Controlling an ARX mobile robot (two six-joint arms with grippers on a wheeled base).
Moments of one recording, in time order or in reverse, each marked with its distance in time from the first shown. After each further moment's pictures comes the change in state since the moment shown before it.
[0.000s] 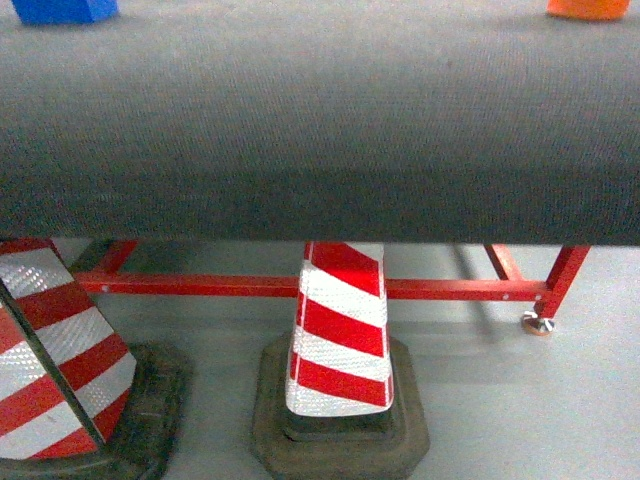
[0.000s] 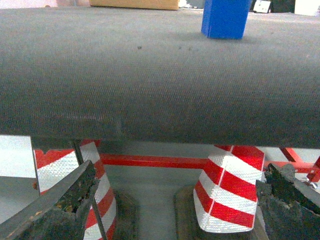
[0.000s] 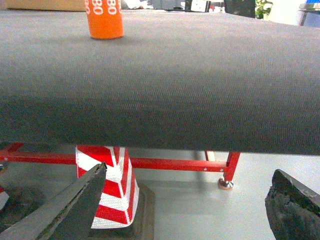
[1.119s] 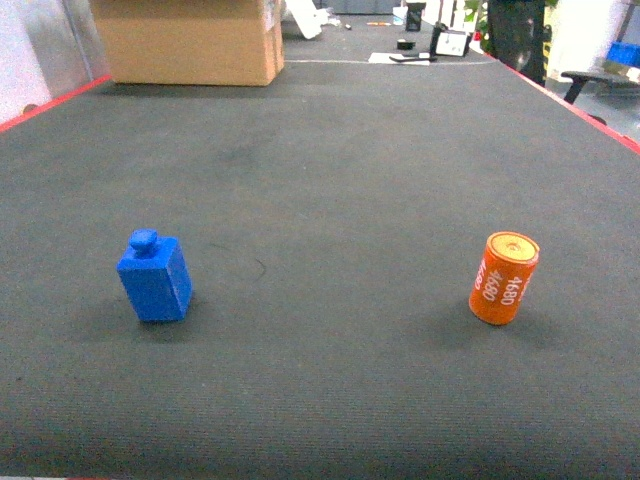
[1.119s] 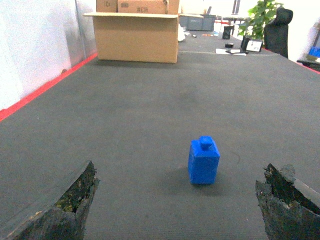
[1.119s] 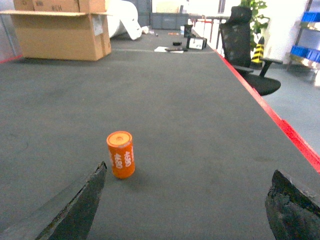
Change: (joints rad) left arm 0.000 0.000 0.000 0.008 -0.001 0.010; right arm 0.000 0.000 0.000 0.011 0.000 0.001
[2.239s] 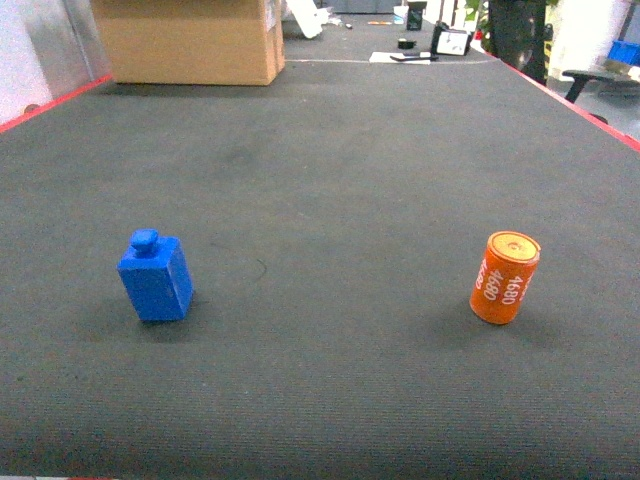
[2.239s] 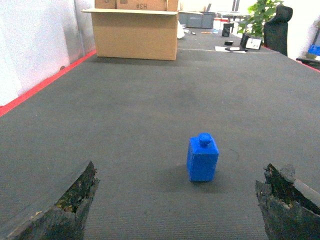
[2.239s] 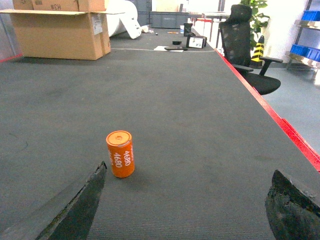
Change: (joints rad) left arm 0.000 0.000 0.000 -0.008 0.001 0.000; right arm 0.000 0.000 0.000 -0.011 0.000 0.000
